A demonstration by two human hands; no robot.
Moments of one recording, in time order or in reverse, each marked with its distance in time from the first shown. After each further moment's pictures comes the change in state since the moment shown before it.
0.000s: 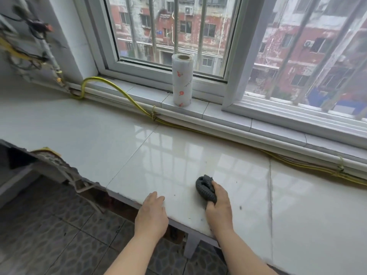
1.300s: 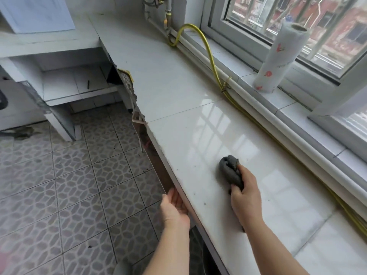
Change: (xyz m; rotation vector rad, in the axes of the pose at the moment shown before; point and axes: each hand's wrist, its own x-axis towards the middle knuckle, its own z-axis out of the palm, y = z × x) left_hand -0.010 0.070 0.112 -2.338 0.852 -0.992; right_hand 0.077 0.022 -0.030 -0.102 -0.434 -0.363
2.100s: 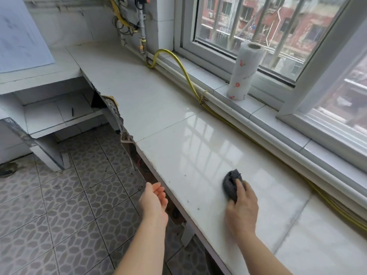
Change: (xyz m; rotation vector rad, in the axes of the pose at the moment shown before) left_hand -0.020 0.063 0.024 0.446 -0.014 0.218; right_hand -0.034 0.014 -0.004 -0.281 0.193 0.128
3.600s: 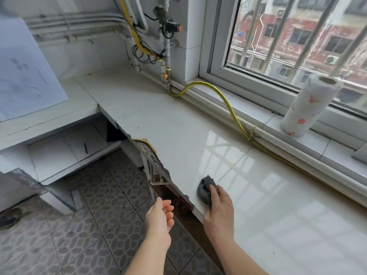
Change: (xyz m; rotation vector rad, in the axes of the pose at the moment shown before) left_hand 0.162 0.213 0.015 0.303 -0.121 -0.013; right_hand 0.058 -0.257 0.192 -0.018 -0.043 -0.115
